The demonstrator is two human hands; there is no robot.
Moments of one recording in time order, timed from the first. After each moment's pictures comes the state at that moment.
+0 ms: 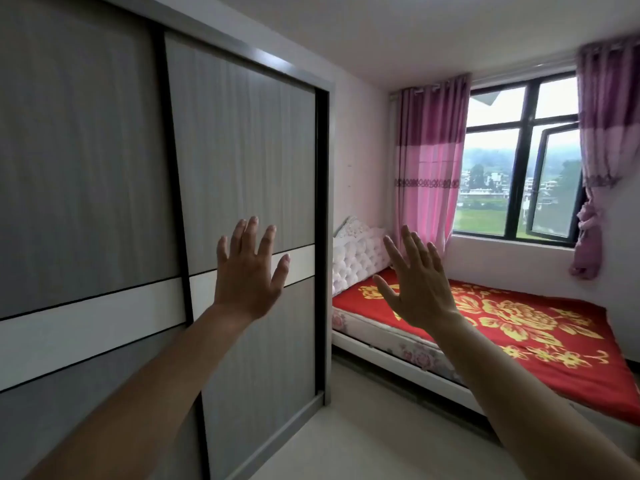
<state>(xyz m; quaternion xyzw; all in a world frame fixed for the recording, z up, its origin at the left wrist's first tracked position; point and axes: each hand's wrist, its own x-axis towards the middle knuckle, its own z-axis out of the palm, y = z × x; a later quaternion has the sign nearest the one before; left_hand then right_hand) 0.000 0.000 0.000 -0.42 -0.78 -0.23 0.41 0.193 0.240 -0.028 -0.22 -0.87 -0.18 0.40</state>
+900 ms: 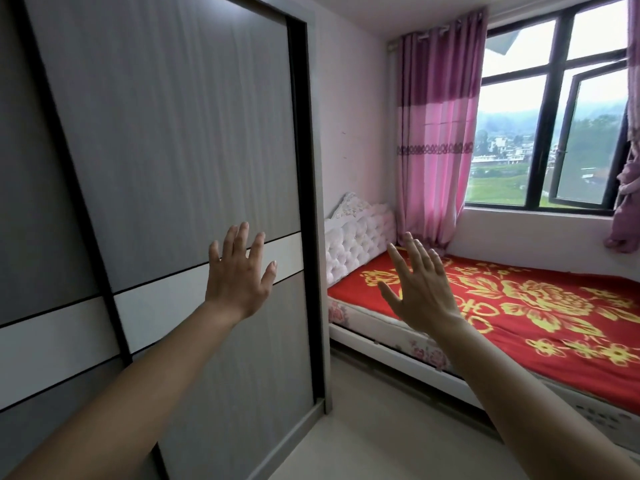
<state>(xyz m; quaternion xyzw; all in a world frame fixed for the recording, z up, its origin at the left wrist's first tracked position) -0.201 0.270 -0.049 -0.41 -0.83 -0.16 0.34 0.020 0.516 -0.099 -0.26 -0.89 -0.14 0.34</state>
